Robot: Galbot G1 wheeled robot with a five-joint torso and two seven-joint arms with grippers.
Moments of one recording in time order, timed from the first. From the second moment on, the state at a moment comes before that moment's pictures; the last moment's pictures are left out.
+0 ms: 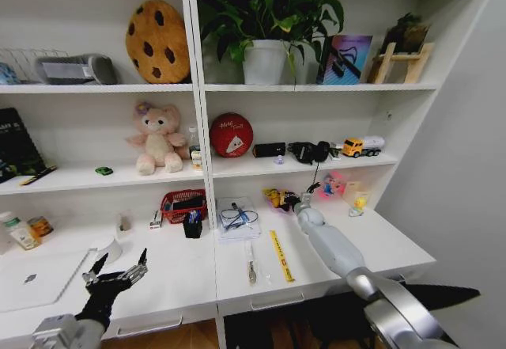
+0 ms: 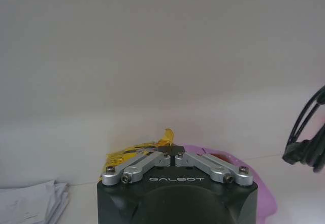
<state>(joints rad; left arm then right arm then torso) 1.99 -1.25 -0.90 -2.49 -0.49 0.20 -0.20 -0.35 1.25 0.01 0.79 0.68 -0.09 0.06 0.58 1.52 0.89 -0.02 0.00</state>
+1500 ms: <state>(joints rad) 1.99 -1.25 -0.90 -2.49 -0.49 0.20 -0.20 -1.47 0.83 0.62 2.04 0.65 -0.17 0.21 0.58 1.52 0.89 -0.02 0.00</state>
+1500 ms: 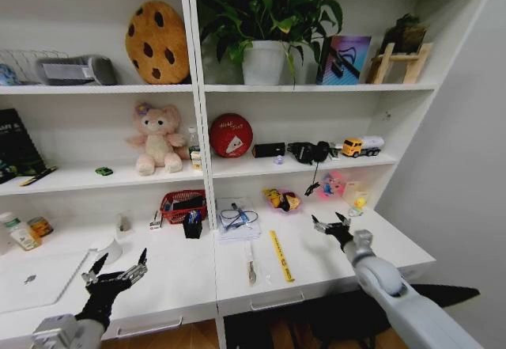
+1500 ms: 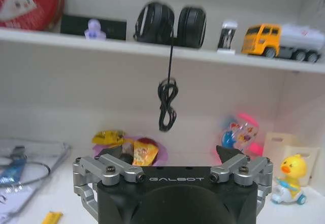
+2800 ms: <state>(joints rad) 1.99 -1.25 -0.90 -2.49 -0.49 0.20 -0.20 -2.00 1.17 0.88 2.33 0.46 0.03 0.11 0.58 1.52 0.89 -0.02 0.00</state>
